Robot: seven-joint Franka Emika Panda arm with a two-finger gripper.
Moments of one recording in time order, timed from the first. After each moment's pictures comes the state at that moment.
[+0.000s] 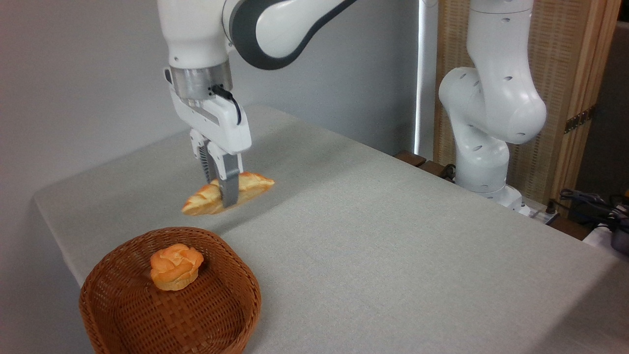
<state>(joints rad) -0.28 -0.02 -0.01 -1.91 -0.01 2.00 0.52</state>
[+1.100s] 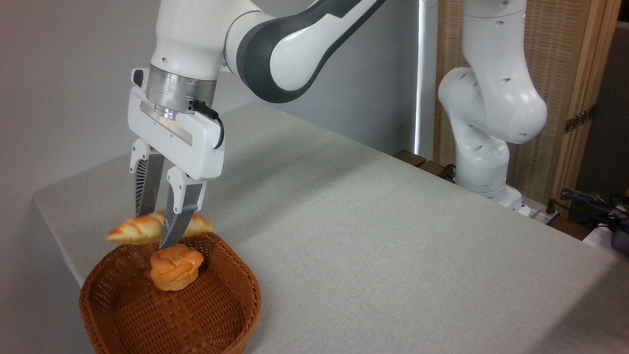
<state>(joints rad) -0.26 0.06 0.09 -1.89 -0.01 2.42 0.52</state>
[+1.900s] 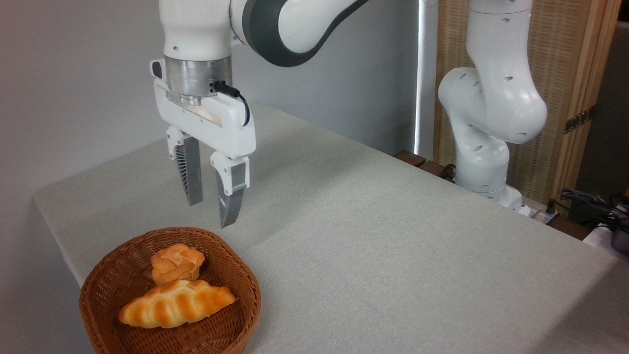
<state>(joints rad) -0.26 -0.01 0.09 -1.86 -0.02 2.04 0.51</state>
